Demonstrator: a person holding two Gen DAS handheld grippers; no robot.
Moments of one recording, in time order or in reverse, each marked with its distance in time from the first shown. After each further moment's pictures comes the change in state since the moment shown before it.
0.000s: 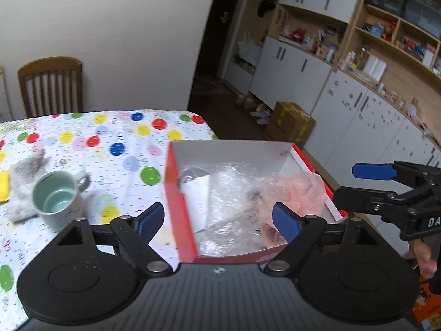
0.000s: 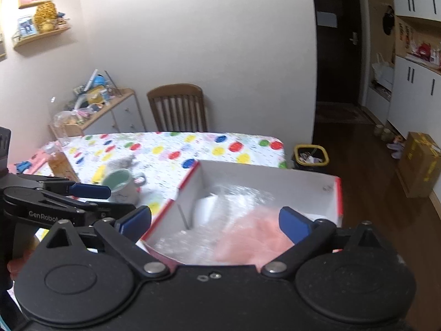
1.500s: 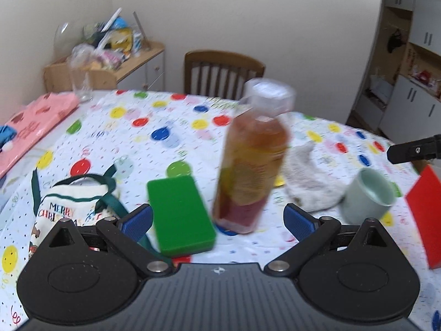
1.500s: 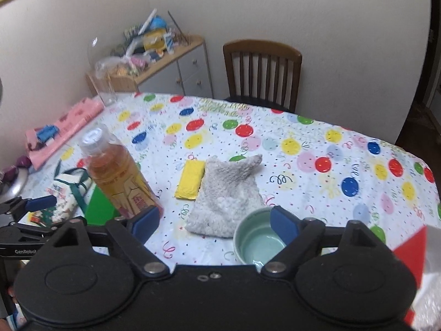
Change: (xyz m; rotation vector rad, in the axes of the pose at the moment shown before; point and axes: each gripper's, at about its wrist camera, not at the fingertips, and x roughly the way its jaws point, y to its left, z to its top) left arm -0.111 0.351 -0.077 -0.228 -0.103 0.472; right arm 0.250 0.270 0.071 -0.147 0.226 0.142
